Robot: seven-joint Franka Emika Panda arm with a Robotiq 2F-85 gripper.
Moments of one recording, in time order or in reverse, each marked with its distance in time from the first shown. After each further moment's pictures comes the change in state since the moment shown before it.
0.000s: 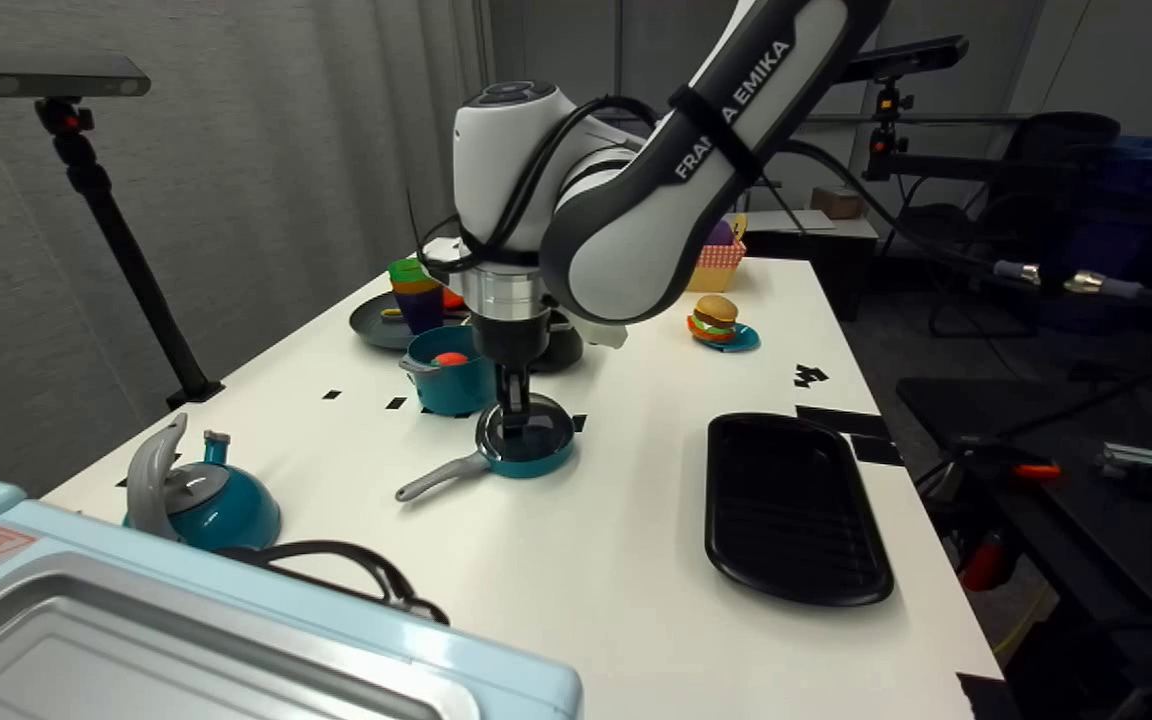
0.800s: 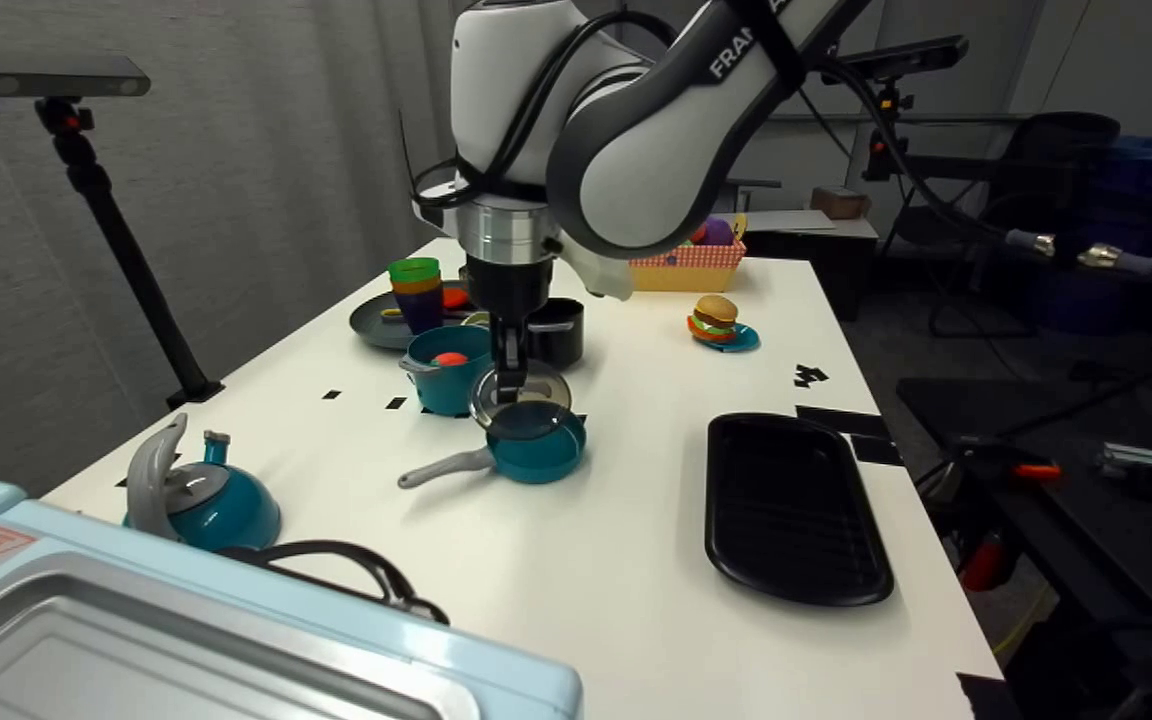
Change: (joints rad) arm 0.009 -0.131 0.010 -0.074 0.001 -0.034 0.008
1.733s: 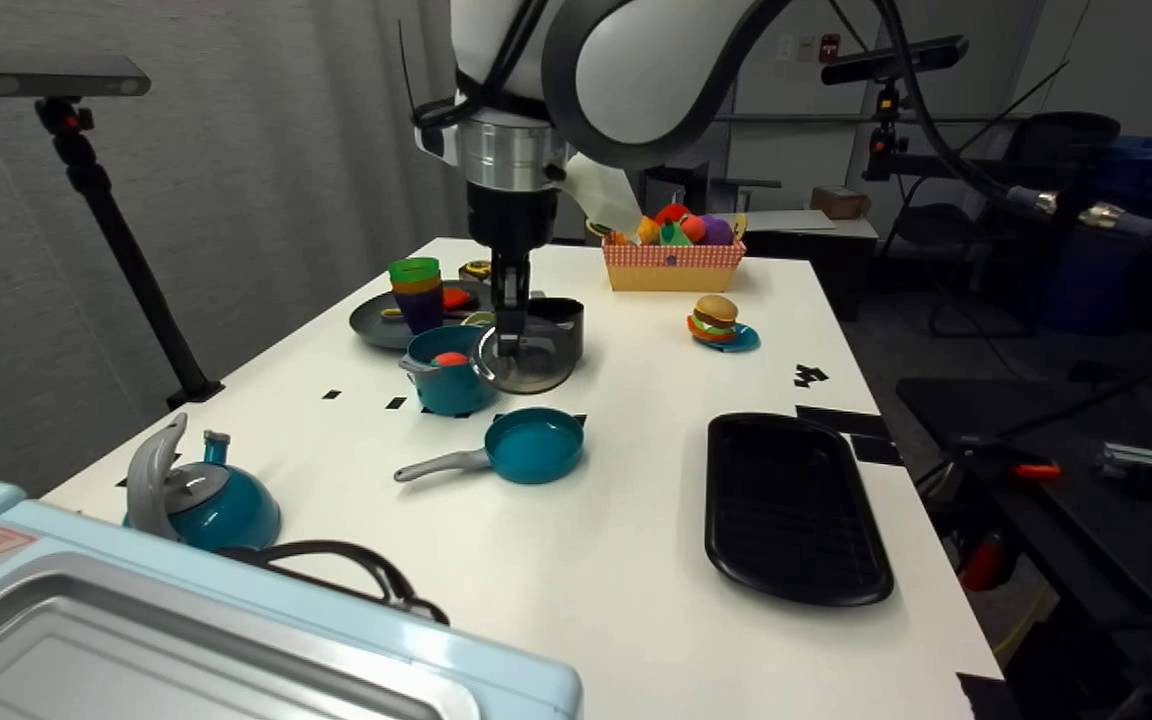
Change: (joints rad) arm -0.008 -0.108 -0.001 -0.020 0.047 -0.090 0.009
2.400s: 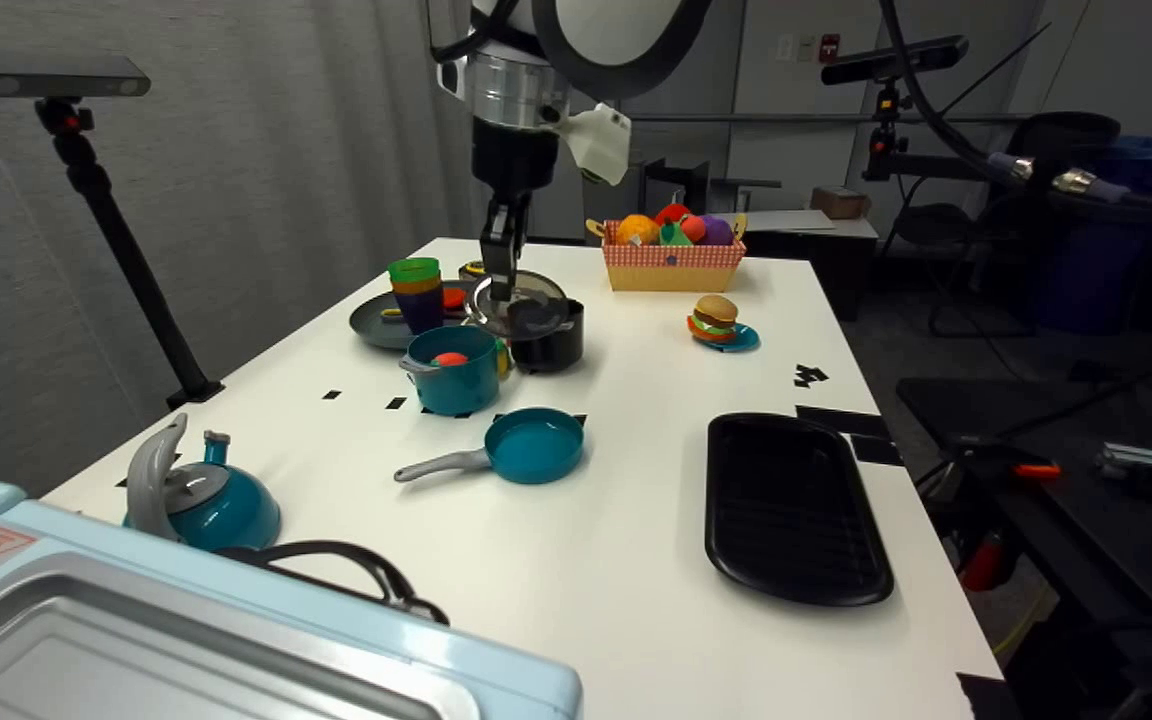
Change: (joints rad) arm -0.050 -0.033 -0.027 0.034 0.081 -0.003 0.061
